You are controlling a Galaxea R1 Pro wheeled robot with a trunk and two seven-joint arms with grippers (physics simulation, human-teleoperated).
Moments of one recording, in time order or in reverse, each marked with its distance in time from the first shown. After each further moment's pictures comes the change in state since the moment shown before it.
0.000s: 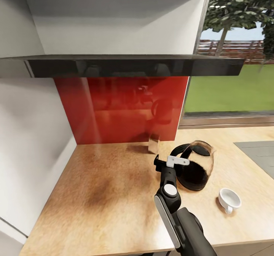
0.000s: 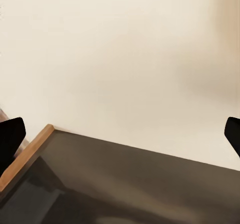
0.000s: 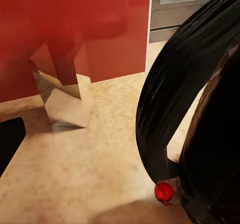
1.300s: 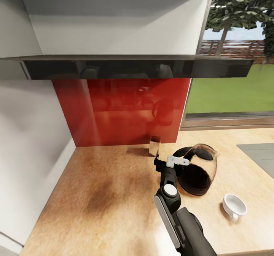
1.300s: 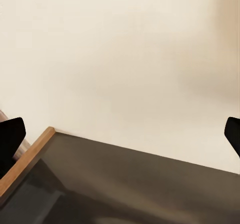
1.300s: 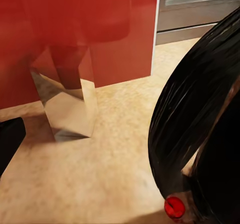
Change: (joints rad) left arm 0.000 0.000 0.000 -0.001 0.001 0.000 -0.003; right arm 0.000 0.000 0.000 0.003 0.000 -0.001 0.000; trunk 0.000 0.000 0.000
